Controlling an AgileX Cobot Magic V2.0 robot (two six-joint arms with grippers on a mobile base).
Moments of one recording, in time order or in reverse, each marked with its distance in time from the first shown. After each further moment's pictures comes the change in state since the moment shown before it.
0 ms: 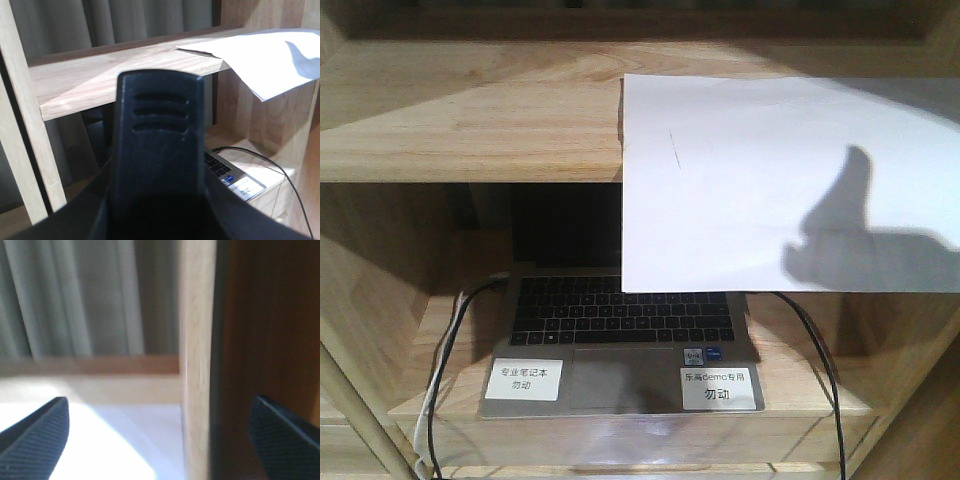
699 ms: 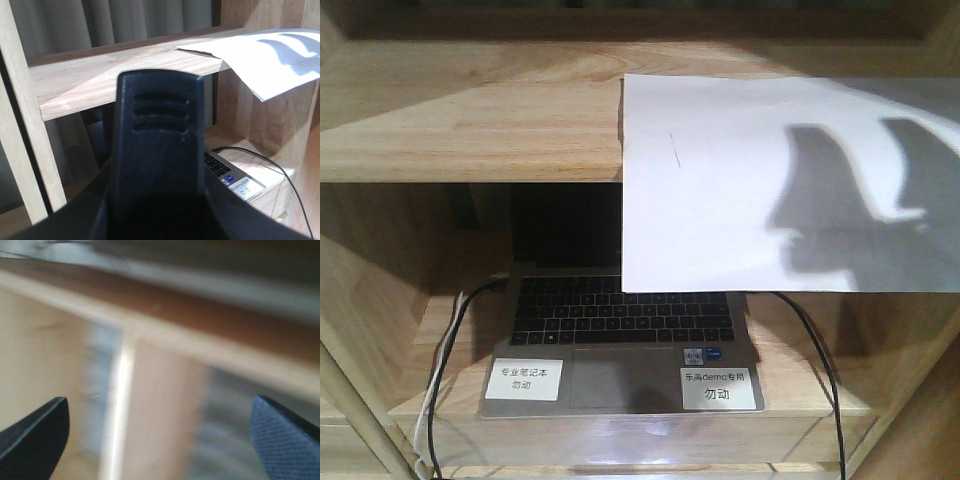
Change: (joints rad) left arm 0.000 0.000 0.000 0.000 0.000 0.000; right arm 0.000 0.000 0.098 -0.319 -0.662 1.557
